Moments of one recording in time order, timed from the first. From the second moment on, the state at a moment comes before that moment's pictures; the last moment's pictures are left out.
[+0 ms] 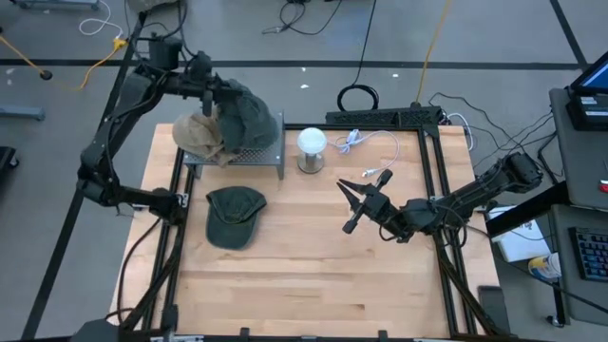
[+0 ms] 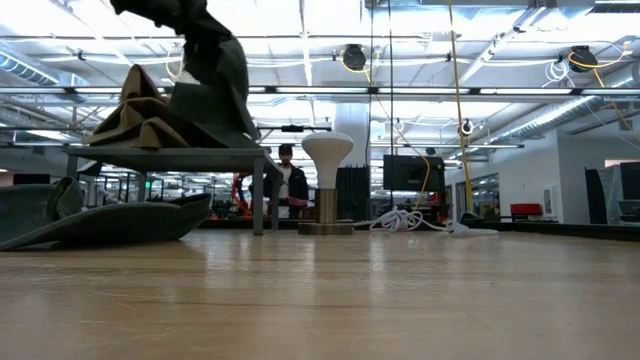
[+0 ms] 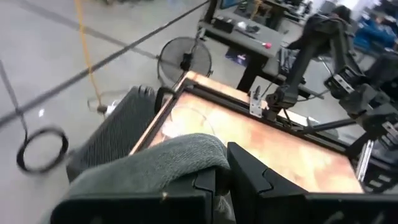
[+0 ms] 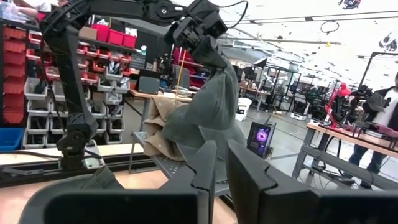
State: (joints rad) left arm 1.15 1.28 1.46 -0.71 0.95 0.18; right arm 0.40 1.32 0.76 0.85 0.99 -0.41
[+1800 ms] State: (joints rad) left arm 1.23 1.31 1.46 -1.13 0.57 0.07; right arm 0.39 1.32 0.76 0.79 0.99 -0.33
